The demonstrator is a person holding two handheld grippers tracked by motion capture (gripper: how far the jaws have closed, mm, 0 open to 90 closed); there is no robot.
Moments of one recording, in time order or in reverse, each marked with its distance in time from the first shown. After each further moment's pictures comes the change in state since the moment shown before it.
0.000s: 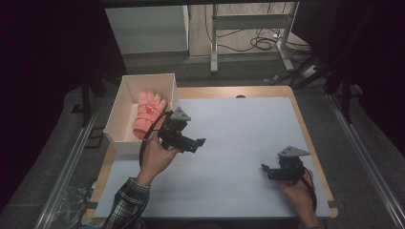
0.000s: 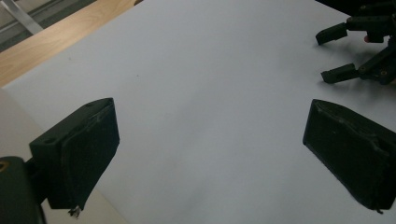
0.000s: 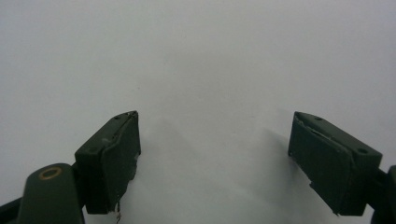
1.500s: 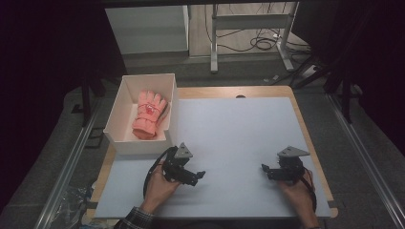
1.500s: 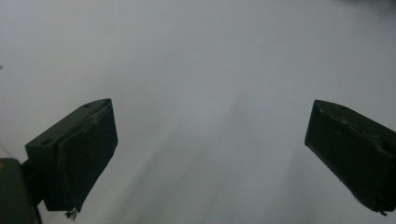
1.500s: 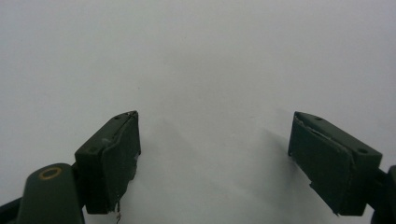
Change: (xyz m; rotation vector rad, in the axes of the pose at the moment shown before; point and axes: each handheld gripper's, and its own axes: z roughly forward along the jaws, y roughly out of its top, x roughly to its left) left arm -0.028 -0.098 0.051 0.042 -0.044 0.019; right arm 0.001 0.000 0.000 0.001 -0.002 -0.003
